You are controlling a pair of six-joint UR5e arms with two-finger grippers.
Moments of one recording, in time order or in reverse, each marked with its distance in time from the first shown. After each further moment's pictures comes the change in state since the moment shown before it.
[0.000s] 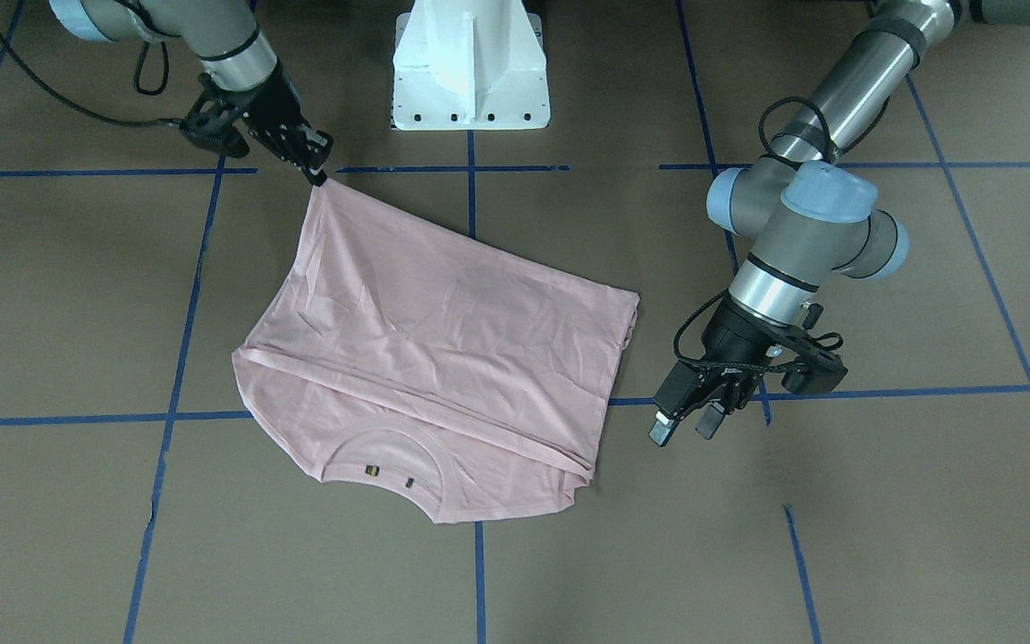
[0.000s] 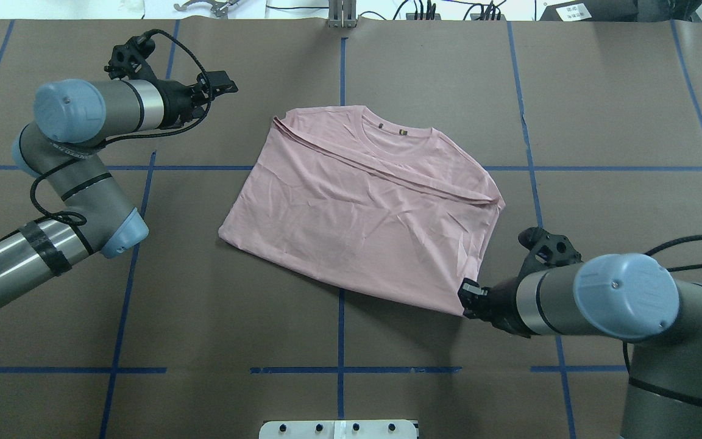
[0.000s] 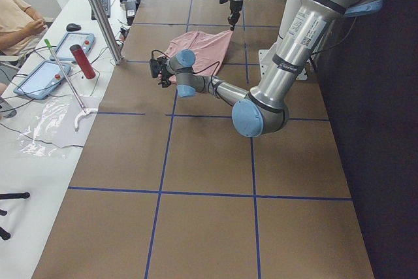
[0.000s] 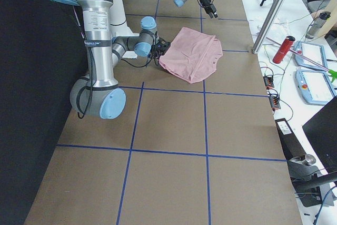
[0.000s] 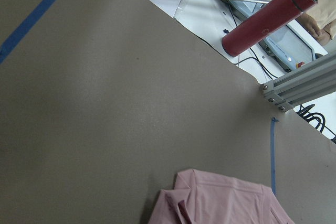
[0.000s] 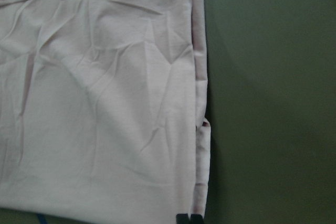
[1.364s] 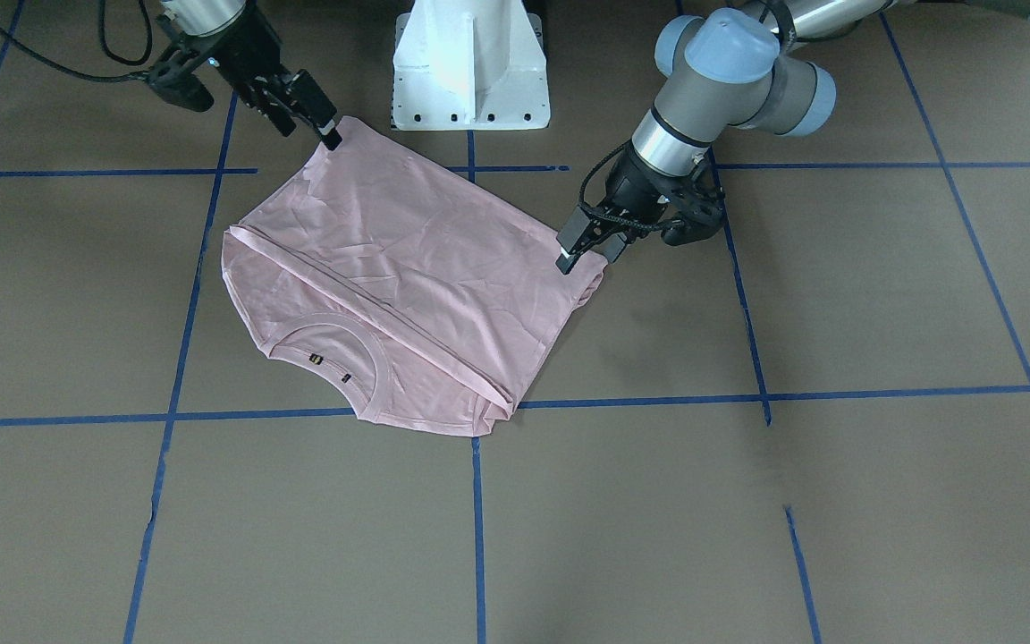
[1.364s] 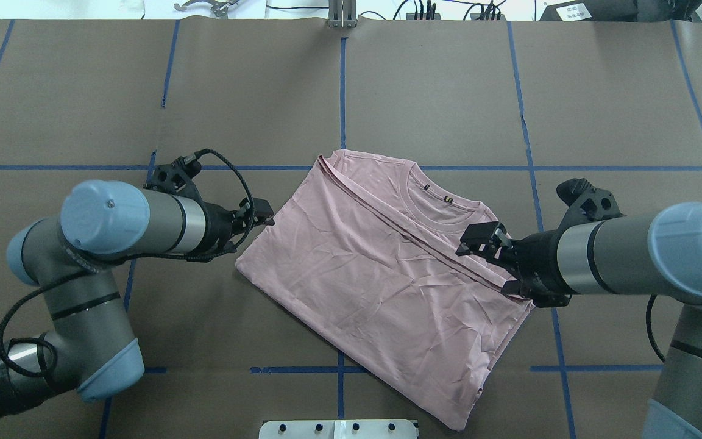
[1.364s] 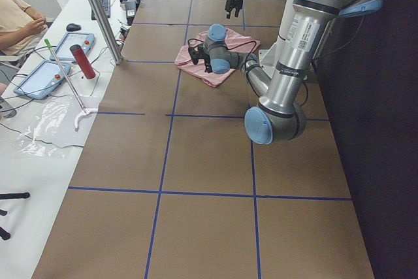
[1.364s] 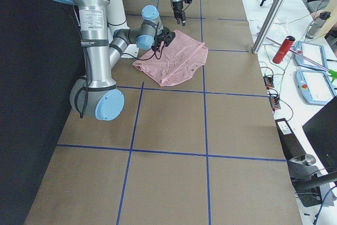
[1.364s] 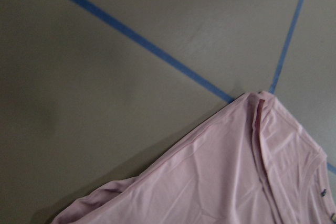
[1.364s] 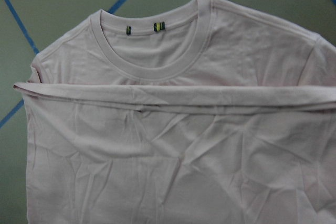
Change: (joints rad) left arm 0.302 0.184 -0.501 0.542 -0.050 -0.206; right arm 0.202 0.046 0.041 0.010 0.040 -0.012
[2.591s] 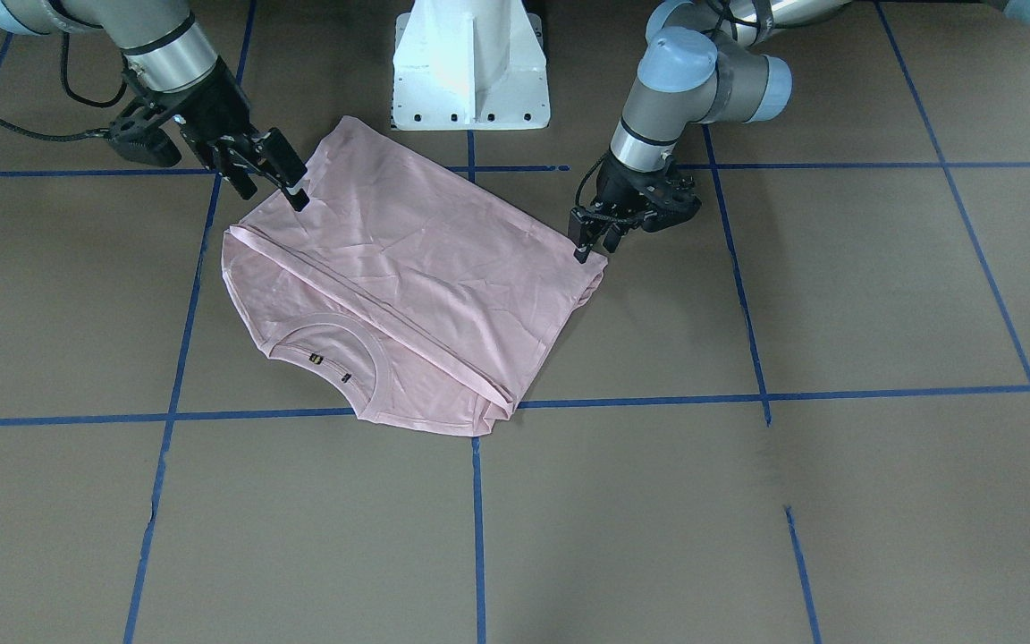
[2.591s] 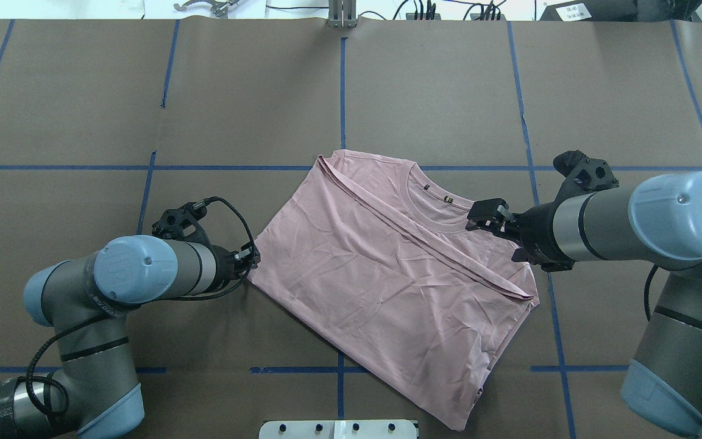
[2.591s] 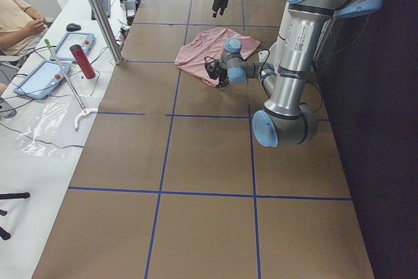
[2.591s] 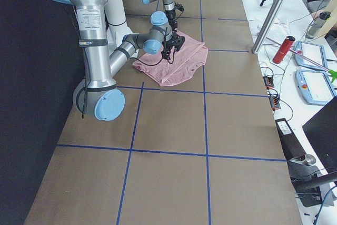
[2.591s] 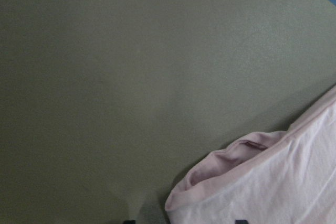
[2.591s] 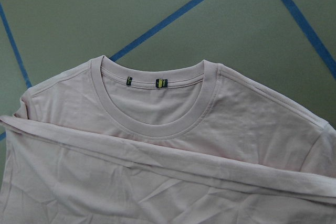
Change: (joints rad) left arm 0.092 0.026 0.014 0.084 0.105 -0.011; right arm 0.058 0.025 -0.095 0.003 -0.006 -0.142
